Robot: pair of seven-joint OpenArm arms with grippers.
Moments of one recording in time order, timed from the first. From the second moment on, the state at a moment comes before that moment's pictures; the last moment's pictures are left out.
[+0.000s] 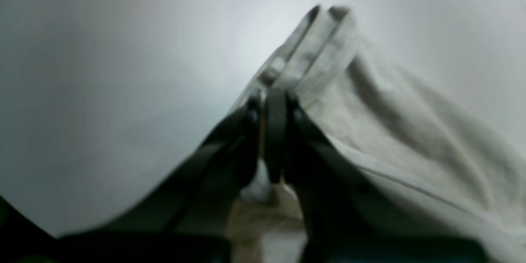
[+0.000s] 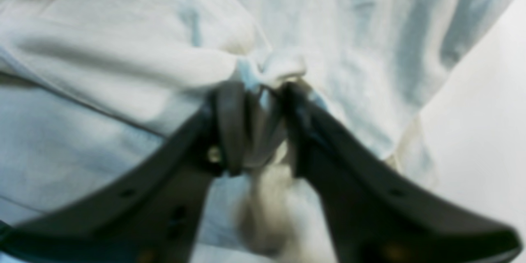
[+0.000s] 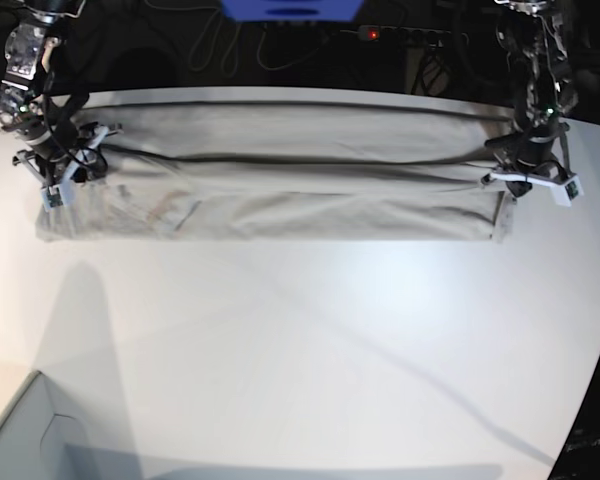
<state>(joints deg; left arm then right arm) 14.4 -9.4 -18.9 79.9 -29.5 2.0 19.2 -13.3 8.7 29.9 81.7 -2.2 39.4 -29.0</state>
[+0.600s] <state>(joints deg) 16.2 -9.8 -19.2 80.7 -29.5 2.2 19.3 -13.3 8.7 29.9 81.7 -2.2 39.4 -29.0</state>
